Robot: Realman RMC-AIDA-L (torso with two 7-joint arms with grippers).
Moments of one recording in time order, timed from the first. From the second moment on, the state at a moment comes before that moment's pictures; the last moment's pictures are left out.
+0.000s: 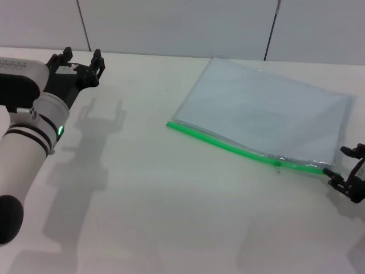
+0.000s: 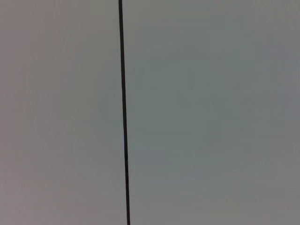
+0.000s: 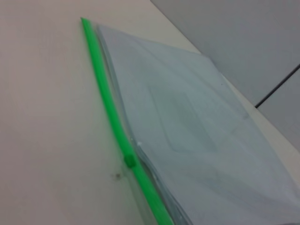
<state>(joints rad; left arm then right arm) -0.43 -1.97 -0.94 -0.69 2.00 0.65 0.30 -0.04 2.02 -1.68 -1.36 -2.14 -0.53 1.64</state>
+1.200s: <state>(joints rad) -0.43 -1.97 -0.94 -0.68 2.00 0.65 0.30 -0.03 2.03 -1.71 -1.38 -2.24 -0.53 1.68</state>
